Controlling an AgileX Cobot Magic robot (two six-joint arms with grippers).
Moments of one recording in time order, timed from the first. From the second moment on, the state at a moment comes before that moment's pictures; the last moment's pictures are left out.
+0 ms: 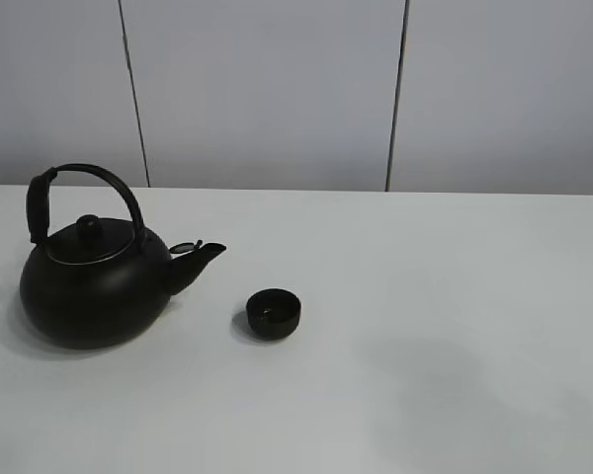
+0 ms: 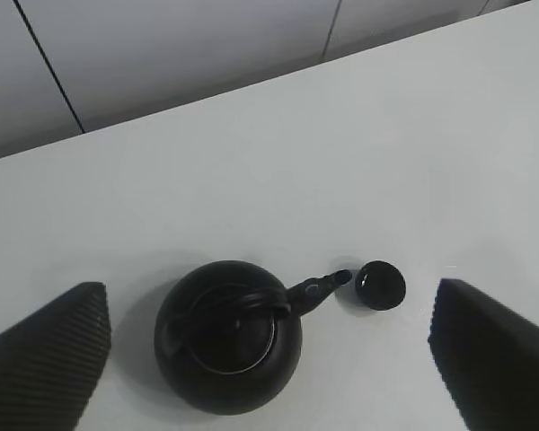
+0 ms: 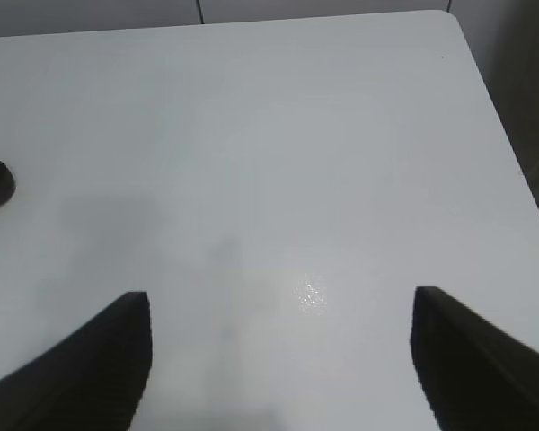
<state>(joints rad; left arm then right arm) -0.16 1.34 -1.43 -0.37 0.98 0.40 -0.08 -0.02 -0.47 0.01 1.09 -0.03</state>
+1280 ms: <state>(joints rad) -0.16 1.48 -0.29 0.11 -0.97 -0.05 -0.08 -0.02 -0.47 0.01 1.08 -0.03</state>
